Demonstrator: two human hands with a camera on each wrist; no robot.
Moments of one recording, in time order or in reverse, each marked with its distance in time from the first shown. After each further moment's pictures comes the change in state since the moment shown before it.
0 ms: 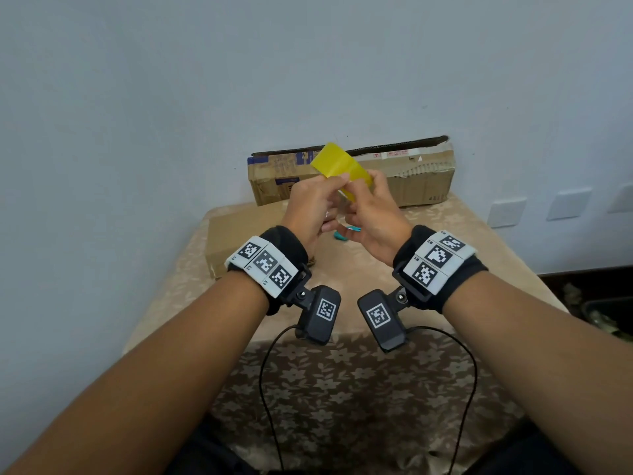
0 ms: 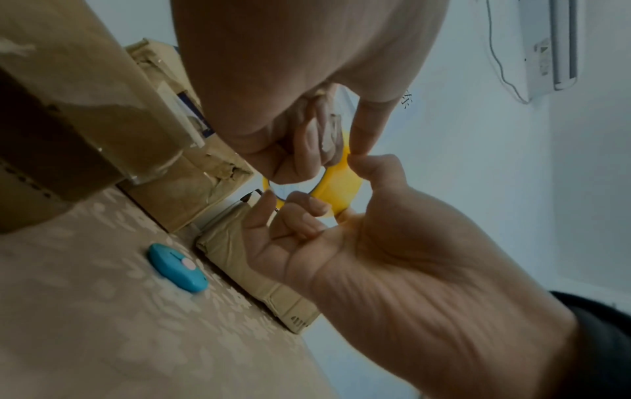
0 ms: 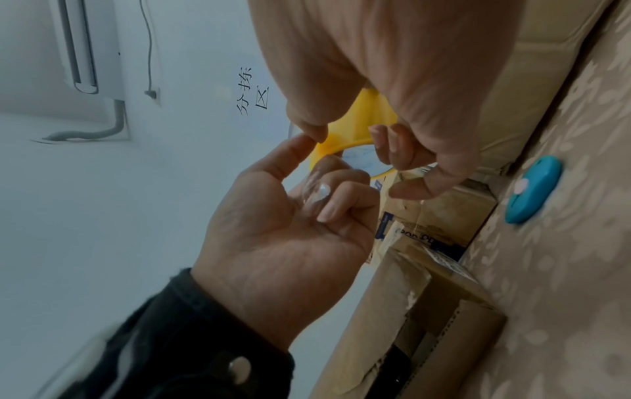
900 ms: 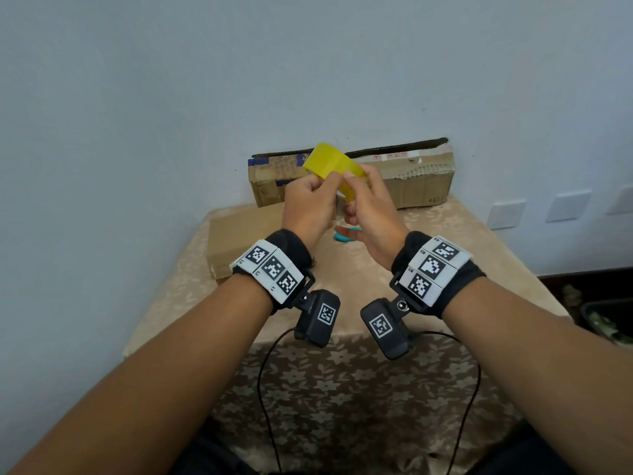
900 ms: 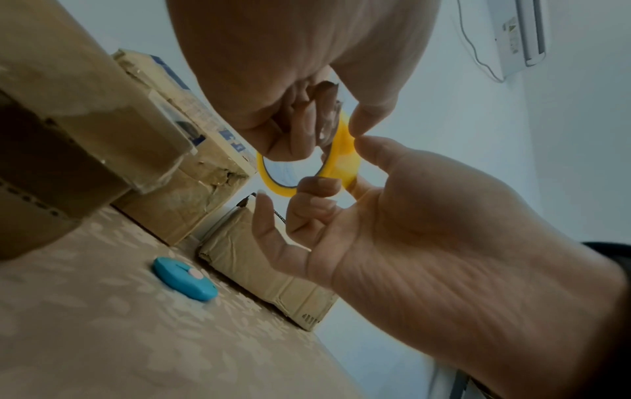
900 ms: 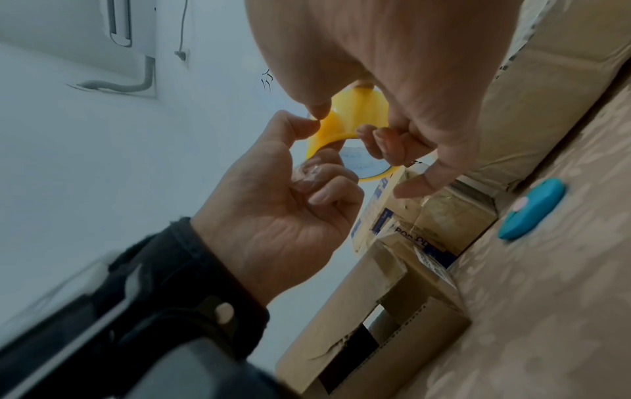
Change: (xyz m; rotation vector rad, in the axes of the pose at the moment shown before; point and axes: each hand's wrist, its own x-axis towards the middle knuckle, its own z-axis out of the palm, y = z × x) left_hand 0.001 -0.003 0.001 0.282 0.218 0.193; right_hand 0.000 0.001 0.004 -0.128 0.057 -0.072
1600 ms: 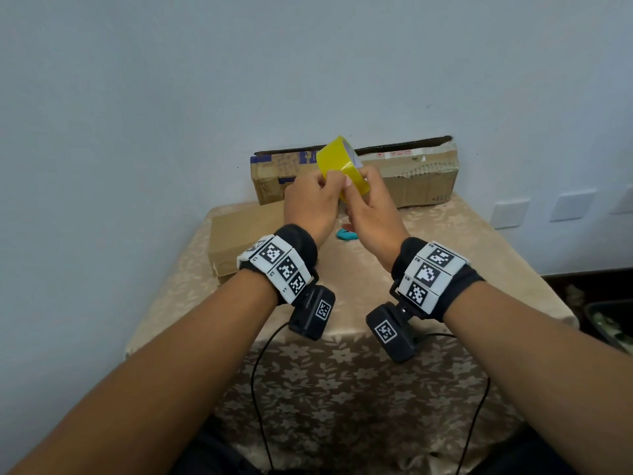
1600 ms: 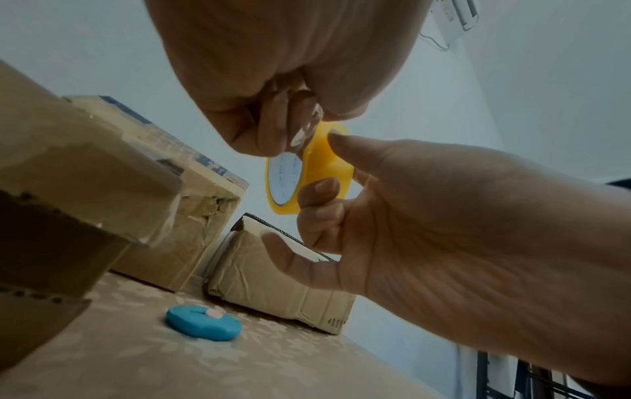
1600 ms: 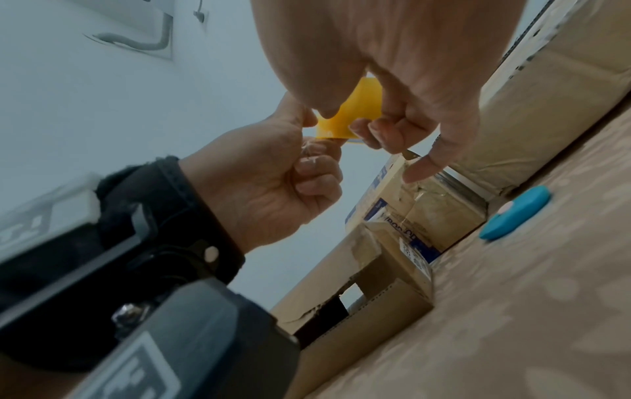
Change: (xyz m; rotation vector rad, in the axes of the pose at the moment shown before) left_hand 0.007 -0.002 -0.005 0.408 -0.014 0.259; right_hand 0.002 0.017 -0.007 -0.299 -0.007 -0.283
